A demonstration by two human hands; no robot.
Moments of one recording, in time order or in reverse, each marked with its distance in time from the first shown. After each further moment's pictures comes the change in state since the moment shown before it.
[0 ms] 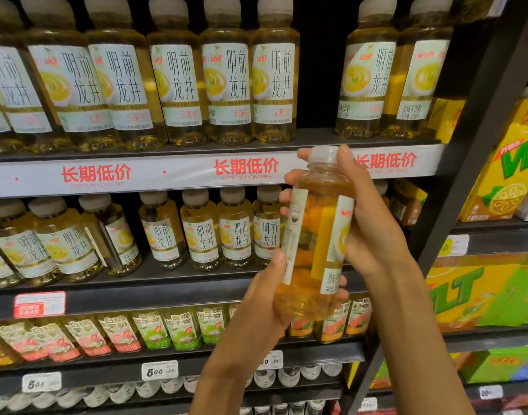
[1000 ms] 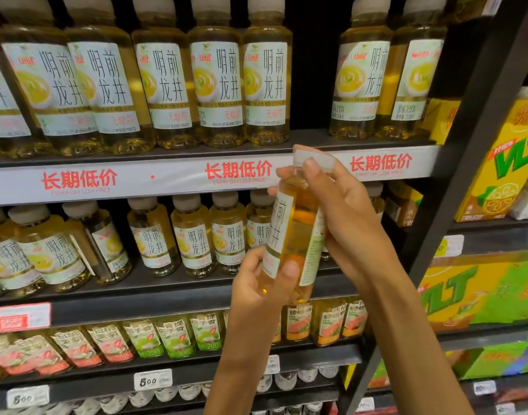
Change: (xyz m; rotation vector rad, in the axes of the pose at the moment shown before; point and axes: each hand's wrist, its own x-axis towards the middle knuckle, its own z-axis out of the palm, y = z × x) left_hand 0.013 -0.007 0.008 0.033 0.225 0.219; right_hand 0.004 0.010 0.001 -0.265 0.076 -0.137
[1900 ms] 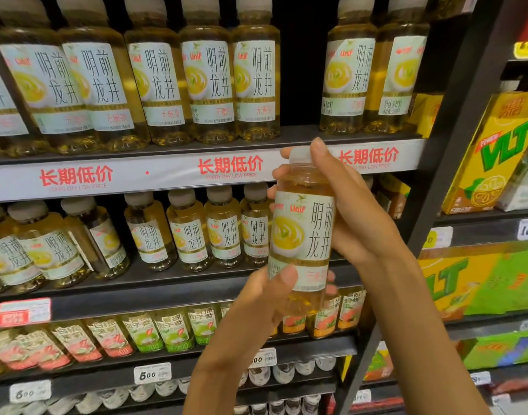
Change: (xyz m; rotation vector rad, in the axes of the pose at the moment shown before) left_hand -0.010 0.010 -0.005 -0.004 -0.318 -0.184; right_hand 0.000 -0.012 -0.011 0.130 -0.098 0.094
